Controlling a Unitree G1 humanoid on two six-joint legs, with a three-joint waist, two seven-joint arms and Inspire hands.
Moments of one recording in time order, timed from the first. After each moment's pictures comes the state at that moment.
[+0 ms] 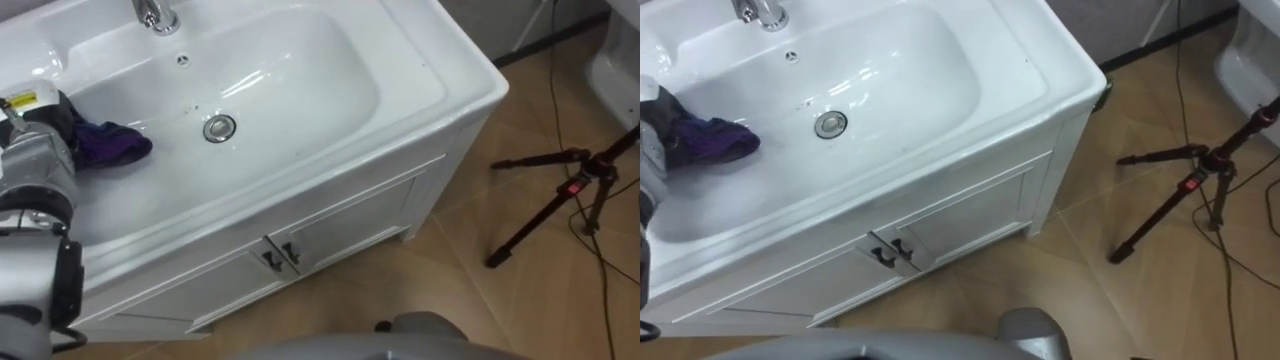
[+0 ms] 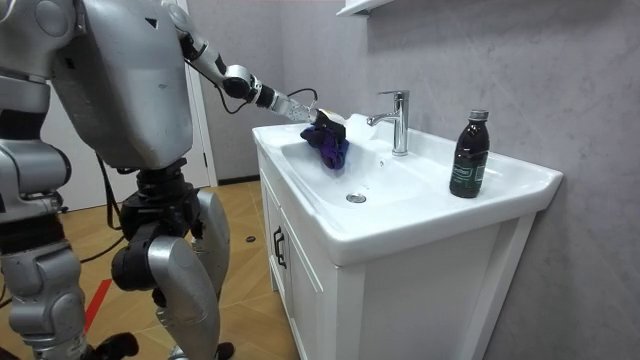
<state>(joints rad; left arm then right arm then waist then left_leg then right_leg) -0.54 0.58 0.02 1.17 1.07 0.17 0.08 0.19 -0.33 -0.10 1.18 -0.10 0.12 0.06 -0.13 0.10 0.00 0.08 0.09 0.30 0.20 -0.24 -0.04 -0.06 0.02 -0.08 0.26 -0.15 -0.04</state>
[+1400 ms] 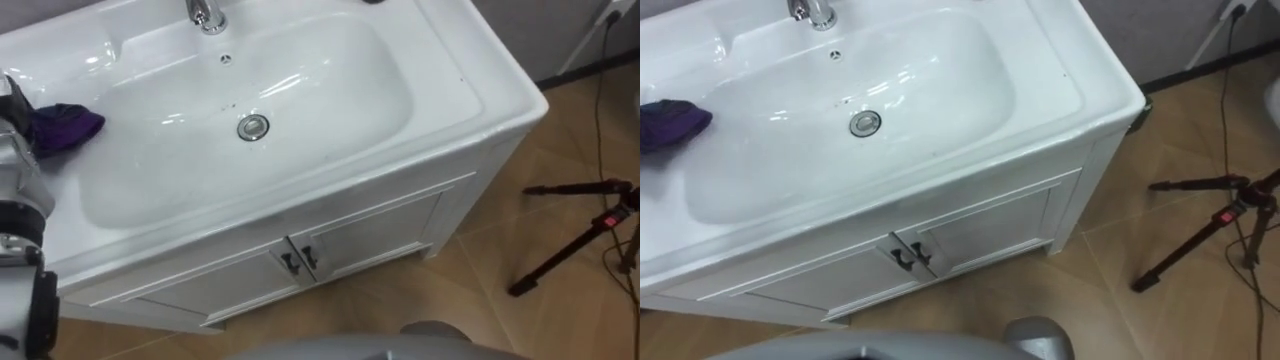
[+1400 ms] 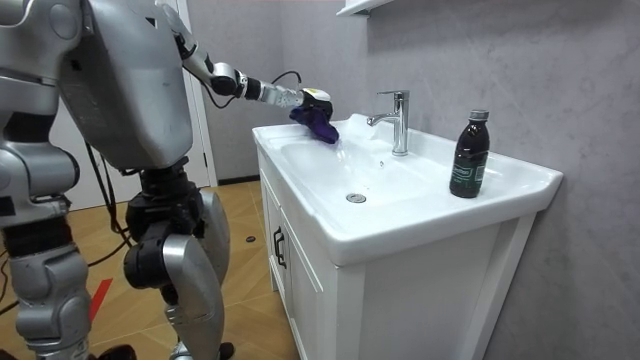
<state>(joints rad) -0.43 0.65 0.04 0.94 1.07 0.27 0.11 0.23 -0.34 -0.17 1.20 -0.11 0.11 -0.02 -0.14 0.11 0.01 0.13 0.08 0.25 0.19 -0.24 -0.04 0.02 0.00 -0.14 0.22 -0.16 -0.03</state>
